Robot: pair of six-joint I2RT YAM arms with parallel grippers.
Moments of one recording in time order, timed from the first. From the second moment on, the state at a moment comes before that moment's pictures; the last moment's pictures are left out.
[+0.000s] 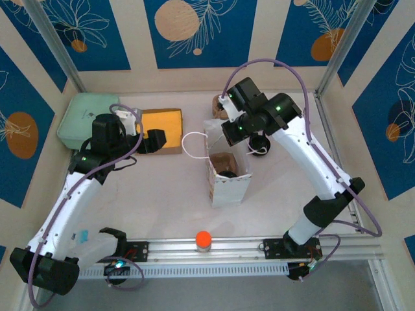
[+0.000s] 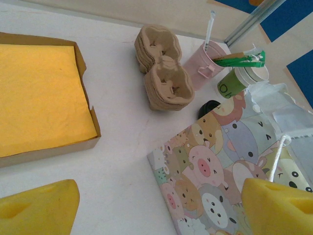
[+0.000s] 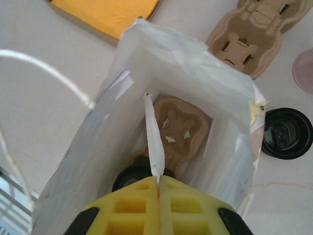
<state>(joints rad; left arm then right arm) -0.27 1.03 1.10 -0.60 0.36 -0.39 0.67 1.62 1.99 -1.40 0.00 0.12</state>
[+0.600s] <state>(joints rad) -0.27 1.02 1.10 -0.61 0.36 -0.37 0.82 1.65 2.13 -1.42 0.30 0.13</state>
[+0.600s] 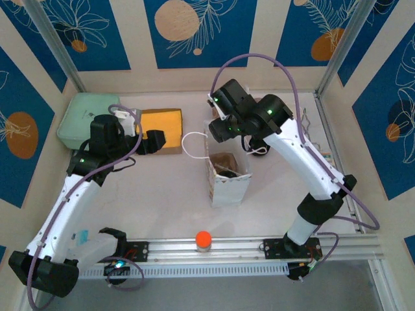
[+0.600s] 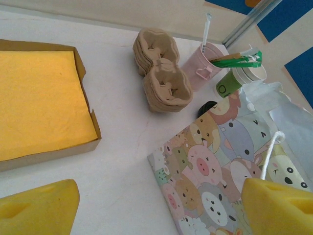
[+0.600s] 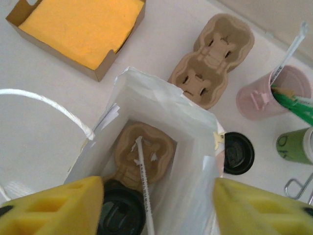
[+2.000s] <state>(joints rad) -0.29 1.40 1.19 -0.59 0.26 -0.32 0.20 1.06 1.28 -1.12 -0.09 0.42</state>
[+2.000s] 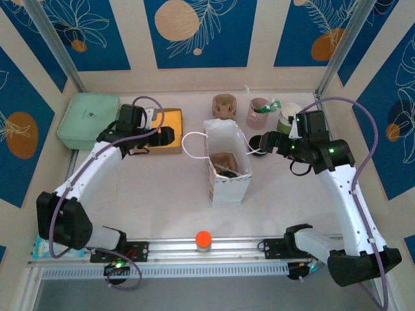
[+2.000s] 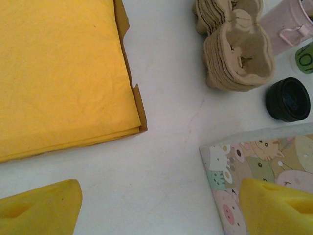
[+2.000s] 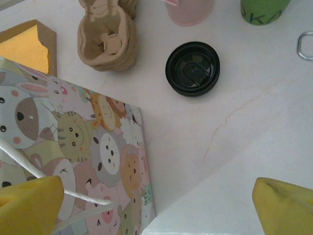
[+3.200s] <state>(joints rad) -0.32 2.18 1.87 -0.74 0.03 -0.22 -0.04 0.94 1.11 -1.09 -0.17 0.47</state>
